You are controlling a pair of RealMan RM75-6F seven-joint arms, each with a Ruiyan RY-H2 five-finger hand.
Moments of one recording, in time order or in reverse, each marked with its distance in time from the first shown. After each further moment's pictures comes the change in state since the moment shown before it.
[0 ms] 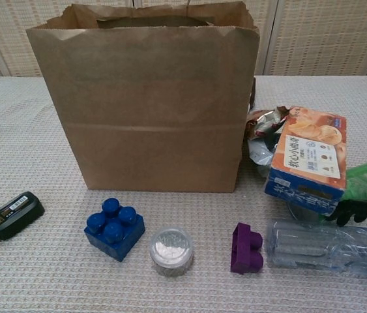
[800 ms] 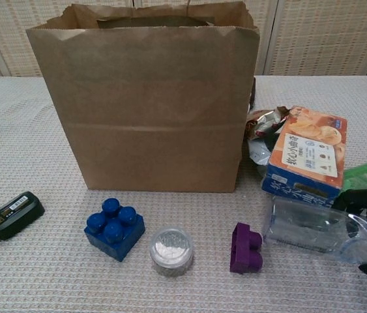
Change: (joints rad) left arm -0.001 0.000 -0.001 -0.001 -0.003 -0.001 0.003; right arm 0.002 0.040 -0.036 -0.069 -0.085 0.089 0.104
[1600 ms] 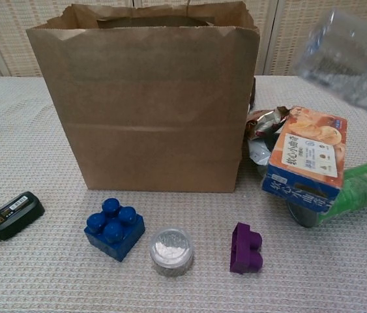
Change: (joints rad) left arm 0.001 -0.001 -0.001 -0.005 -0.004 0.000 0.006; right arm 0.020 0.252 0.167 -0.233 -0.072 0.171 0.248
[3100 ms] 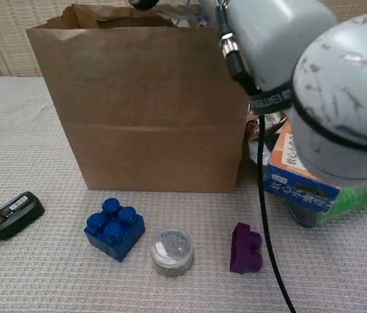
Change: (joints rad) left arm -0.014 0.008 -0.005 0.000 -0.009 -0.022 -0.042; right arm 0.900 -0.727 0.430 0.509 0.568 0.025 -0.551
